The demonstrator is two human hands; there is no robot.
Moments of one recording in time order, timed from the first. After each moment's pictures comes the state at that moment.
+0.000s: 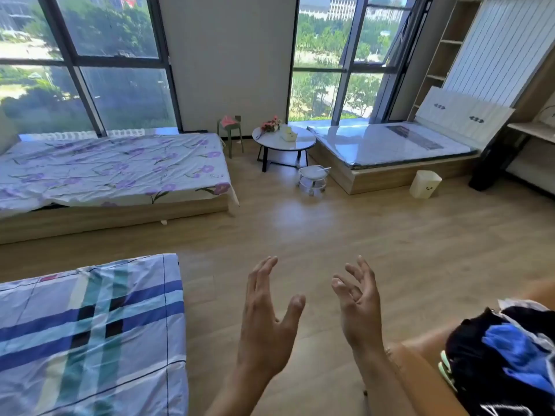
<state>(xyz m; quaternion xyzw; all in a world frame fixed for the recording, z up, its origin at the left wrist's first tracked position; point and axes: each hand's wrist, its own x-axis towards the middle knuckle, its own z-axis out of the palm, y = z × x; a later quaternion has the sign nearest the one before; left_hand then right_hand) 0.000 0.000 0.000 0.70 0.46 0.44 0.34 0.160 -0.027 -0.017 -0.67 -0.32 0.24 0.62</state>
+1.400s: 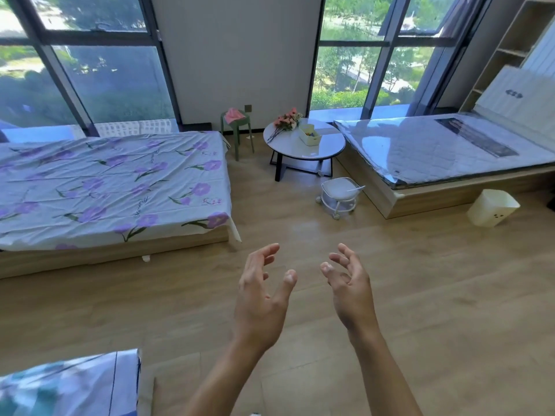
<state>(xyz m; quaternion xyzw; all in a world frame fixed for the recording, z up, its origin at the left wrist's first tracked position) 0.230 0.652 -0.017 0.64 0.47 0.45 0.40 0.392 0.630 -0.044 -0.68 -0.34 0.33 0.55</state>
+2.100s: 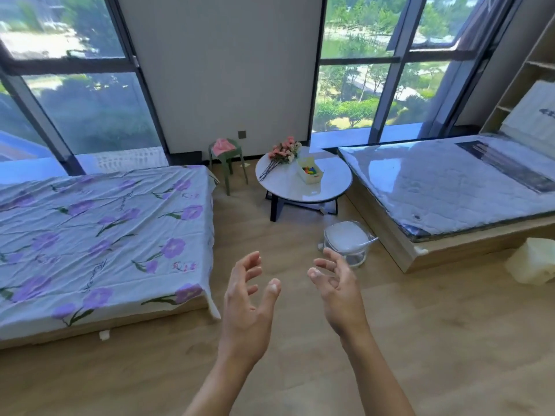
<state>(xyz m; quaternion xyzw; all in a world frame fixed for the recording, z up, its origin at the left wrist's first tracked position) 0.441 1.061 -0.017 0.60 0.49 0.48 0.40 0.605 1.053 -0.040 -0.65 -0.38 0.36 0.55</state>
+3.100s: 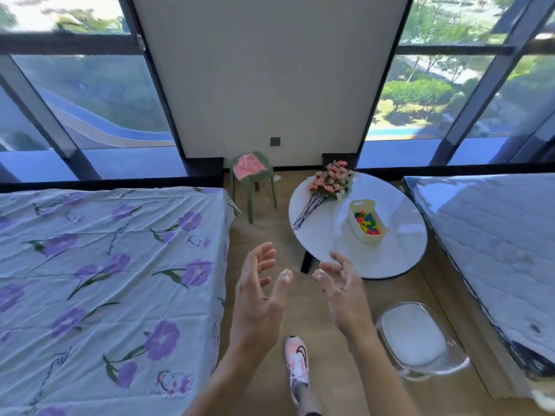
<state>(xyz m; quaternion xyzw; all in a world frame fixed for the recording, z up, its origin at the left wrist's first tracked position) 0.510 1.726 -0.050 0.55 0.56 0.48 0.40 0.666 1.730 -0.090 -0.65 -0.39 0.43 0.49</state>
